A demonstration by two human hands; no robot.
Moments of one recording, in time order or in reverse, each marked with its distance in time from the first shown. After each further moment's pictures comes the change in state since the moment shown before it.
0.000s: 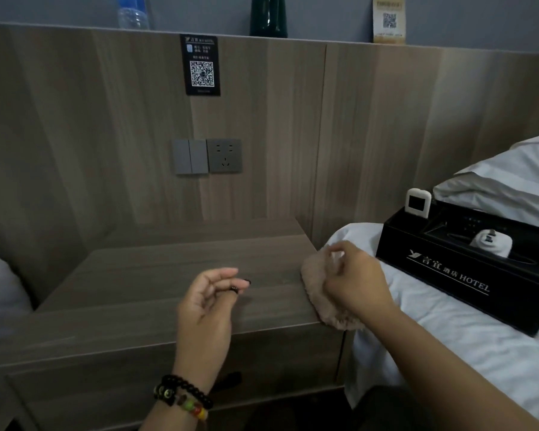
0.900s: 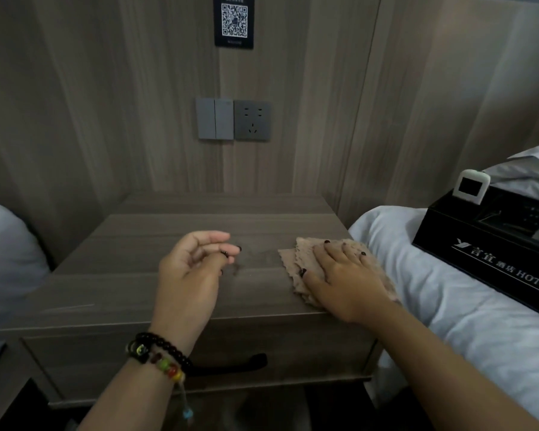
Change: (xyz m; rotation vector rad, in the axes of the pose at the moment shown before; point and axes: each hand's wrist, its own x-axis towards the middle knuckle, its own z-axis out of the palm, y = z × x) left_hand 0.040 -0.012 -0.047 0.079 0.063 -0.006; right_hand 0.003 -0.008 0.067 -0.519 -0.433 -0.246
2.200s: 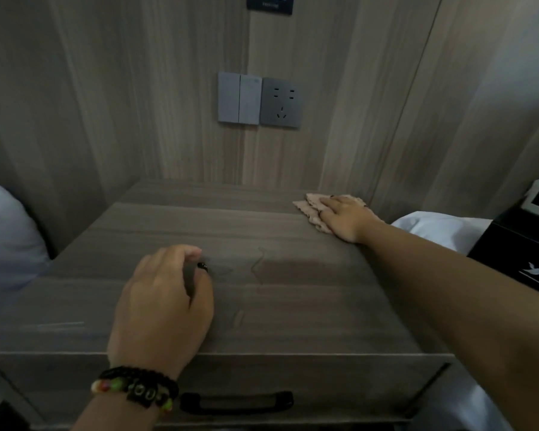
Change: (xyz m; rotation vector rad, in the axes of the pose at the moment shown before) left_hand 0.032 -0.037 -0.041 0.872 0.128 0.211; right_hand 0.203 0.026 0.000 -0.029 -0.039 -0.068
